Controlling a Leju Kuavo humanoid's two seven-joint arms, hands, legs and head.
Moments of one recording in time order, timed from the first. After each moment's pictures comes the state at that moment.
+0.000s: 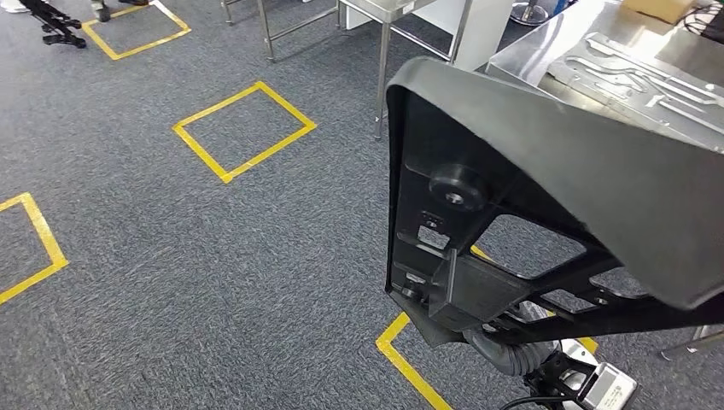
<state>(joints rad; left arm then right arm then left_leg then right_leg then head) -0.09 -0.15 1.08 -0.20 -1.34 0.28 -0.03 0.12 -0.16 0.04 -1.98 0.08 0.41 -0.63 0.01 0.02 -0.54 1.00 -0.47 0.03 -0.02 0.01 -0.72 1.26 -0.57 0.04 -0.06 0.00</state>
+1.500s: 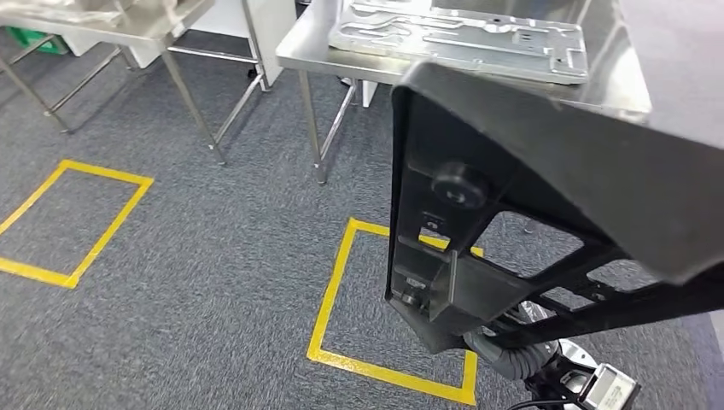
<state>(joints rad) -0.09 -0.13 1.04 -0.20 -1.39 0.27 -0.03 0.13 -0.15 0.04 -1.97 0.07 0.44 -0.63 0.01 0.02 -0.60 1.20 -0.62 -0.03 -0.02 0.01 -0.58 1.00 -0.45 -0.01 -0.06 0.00</state>
